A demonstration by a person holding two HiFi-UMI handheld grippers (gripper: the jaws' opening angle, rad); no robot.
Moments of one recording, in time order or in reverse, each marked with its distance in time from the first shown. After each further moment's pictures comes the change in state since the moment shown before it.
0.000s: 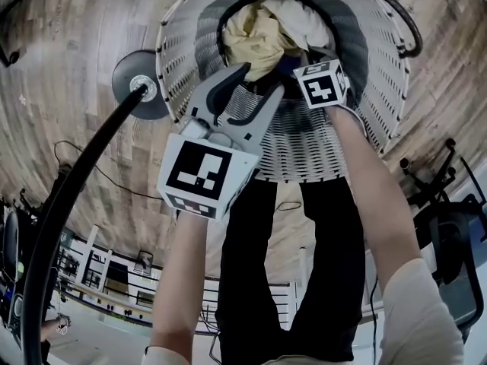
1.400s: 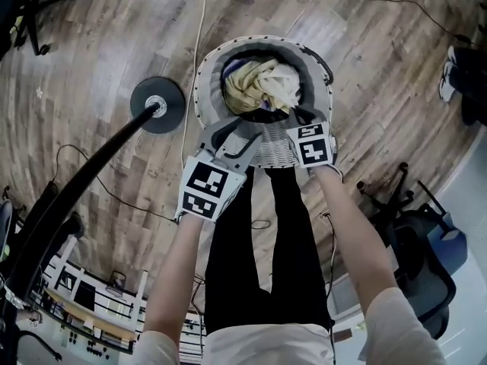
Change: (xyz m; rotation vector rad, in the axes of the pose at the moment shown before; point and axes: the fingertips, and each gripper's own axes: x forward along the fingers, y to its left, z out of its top) left arm -0.115 -0.073 0.063 -0.011 0.014 -0.015; right arm -0.246 0.024 0.059 0.009 -0.068 0.050
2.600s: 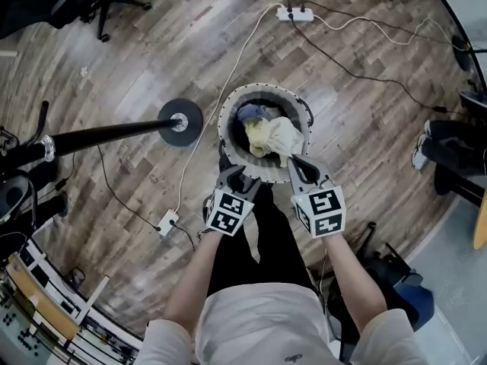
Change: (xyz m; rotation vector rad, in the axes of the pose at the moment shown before) left arm -0.089 -0.114 -0.028 -0.062 -0.001 0.233; right arm -0.301 0.091 0.082 -0.241 -0.364 0.191
